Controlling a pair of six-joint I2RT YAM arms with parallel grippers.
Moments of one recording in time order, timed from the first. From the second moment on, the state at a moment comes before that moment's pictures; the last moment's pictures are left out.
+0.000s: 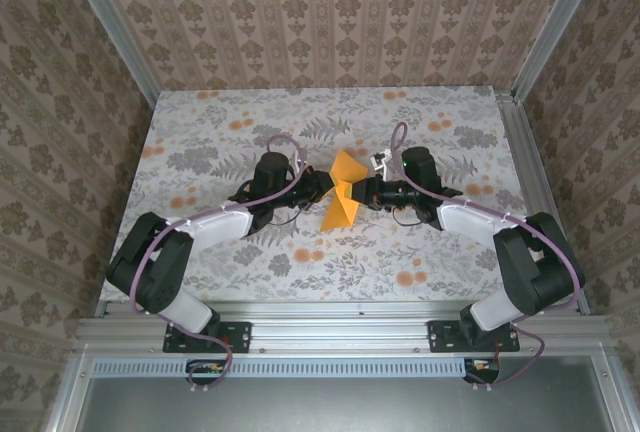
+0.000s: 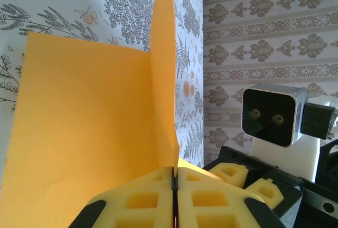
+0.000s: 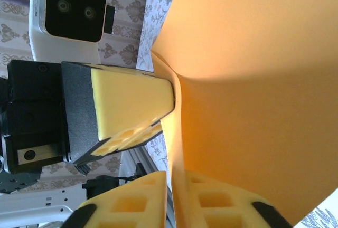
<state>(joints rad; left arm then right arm) -0.63 1.54 0.77 0.36 0.50 -1.16 0.38 1.51 0.75 0.23 -0.82 0.84</state>
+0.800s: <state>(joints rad) -0.60 1.54 0.77 0.41 0.50 -1.20 0.40 1.51 0.55 0.64 -0.74 1.24</state>
